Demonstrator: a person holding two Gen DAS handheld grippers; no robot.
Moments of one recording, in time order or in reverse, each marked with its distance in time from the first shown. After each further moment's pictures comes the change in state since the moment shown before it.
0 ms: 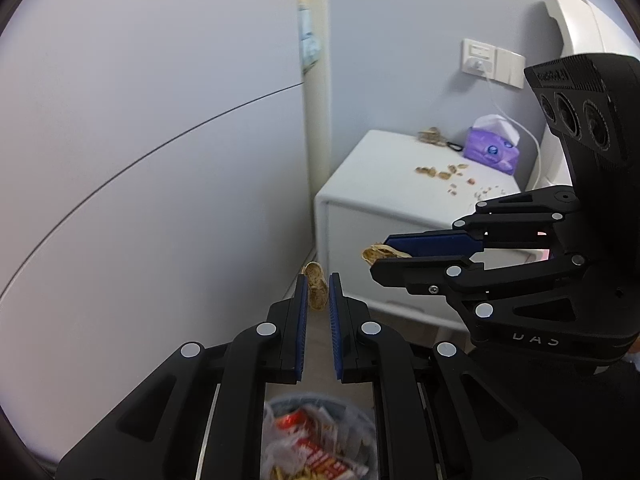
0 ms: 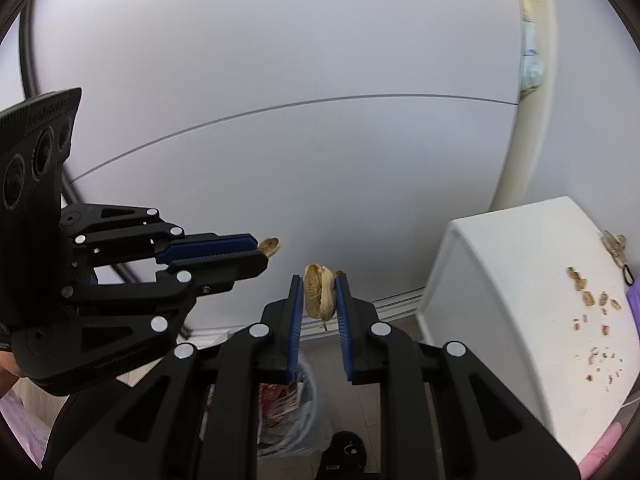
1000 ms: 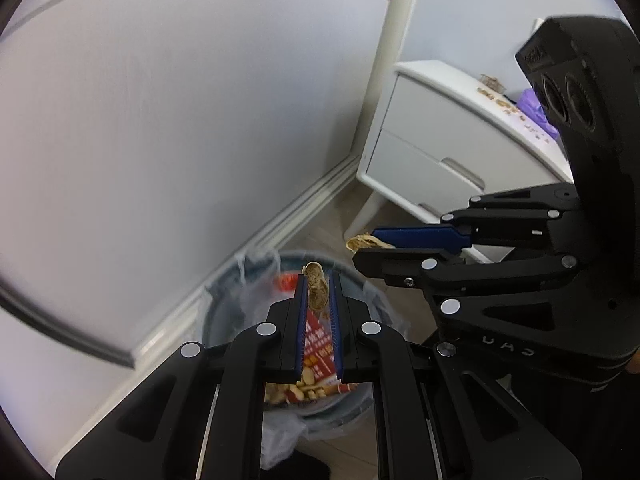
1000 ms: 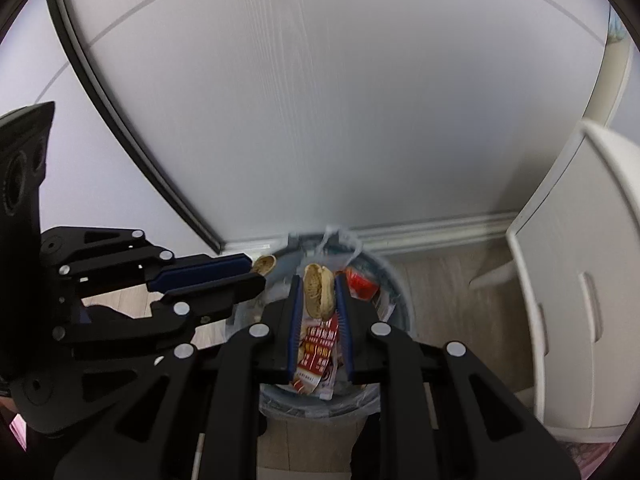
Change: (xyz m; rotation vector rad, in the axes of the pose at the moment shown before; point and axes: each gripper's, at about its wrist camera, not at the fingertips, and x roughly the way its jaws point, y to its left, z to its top) left arm 0.003 0.042 -0.182 -0.310 0.200 0.047; right arm 0.109 0.088 -0.081 -0.056 0.300 0.086
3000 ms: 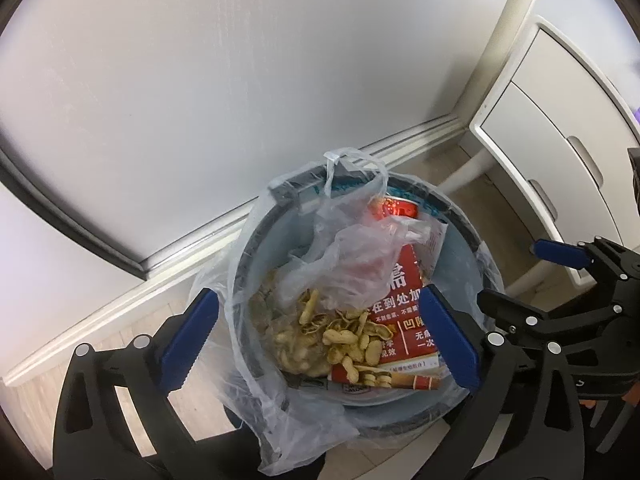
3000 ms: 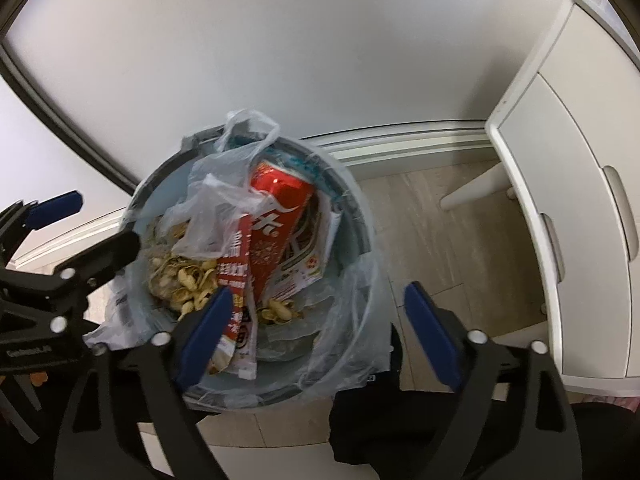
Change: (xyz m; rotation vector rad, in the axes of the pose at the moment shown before) left arm 0.081 0.053 -0.052 -0.254 0.164 0.233; right arm 0.102 -0.046 -0.062 0.116 0.193 -0.193
